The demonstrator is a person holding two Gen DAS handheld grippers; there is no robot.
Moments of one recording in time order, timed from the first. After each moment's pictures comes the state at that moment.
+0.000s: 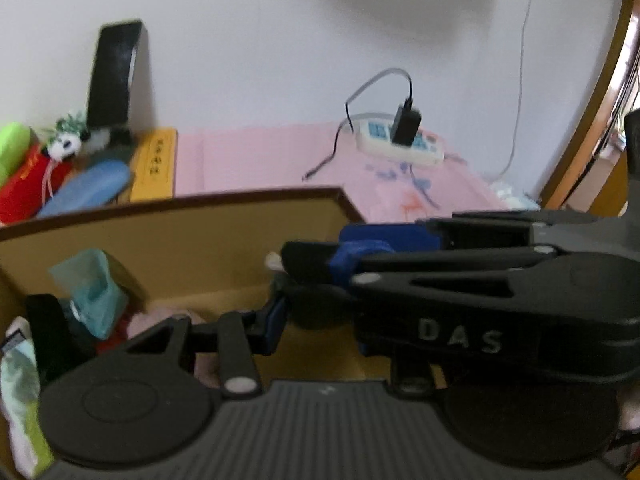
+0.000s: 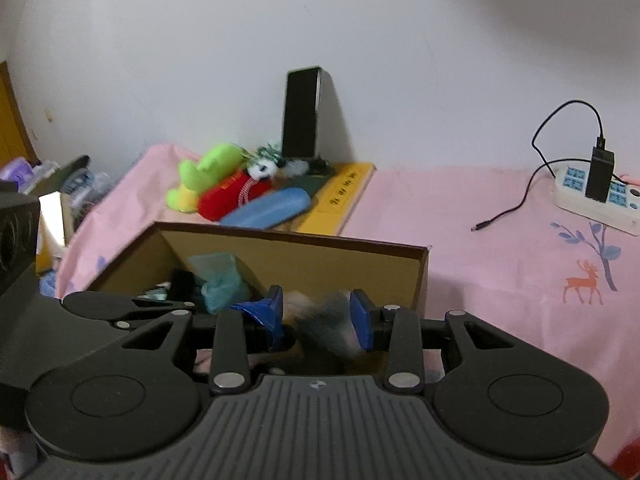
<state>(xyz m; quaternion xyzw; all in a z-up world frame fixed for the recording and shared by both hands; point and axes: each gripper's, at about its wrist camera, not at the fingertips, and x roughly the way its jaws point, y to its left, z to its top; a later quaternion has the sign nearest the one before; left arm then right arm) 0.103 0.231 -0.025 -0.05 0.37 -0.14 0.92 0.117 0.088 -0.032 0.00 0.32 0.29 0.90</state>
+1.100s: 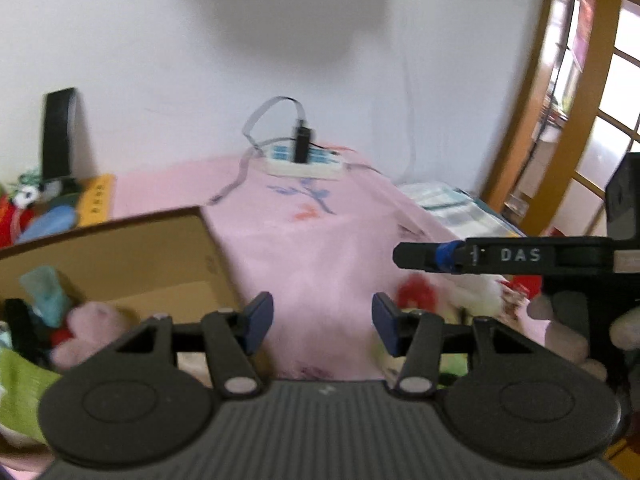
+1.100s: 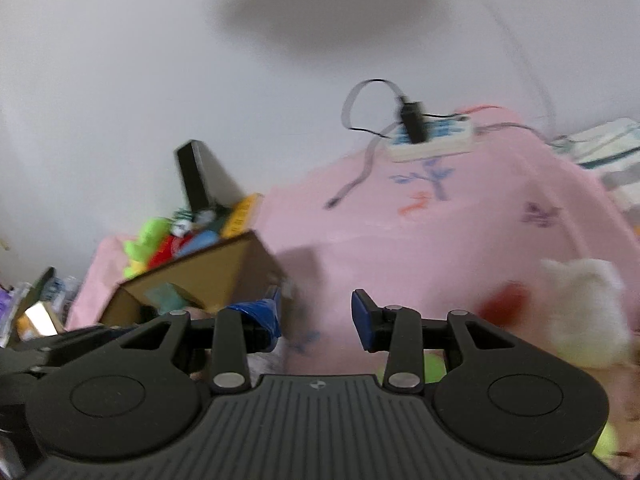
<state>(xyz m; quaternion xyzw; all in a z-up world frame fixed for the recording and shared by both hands) 0.005 0.141 0.025 -0.02 0.32 -0.22 0.92 0.026 -0.097 -0.008 0.17 0.33 0.16 0.92</state>
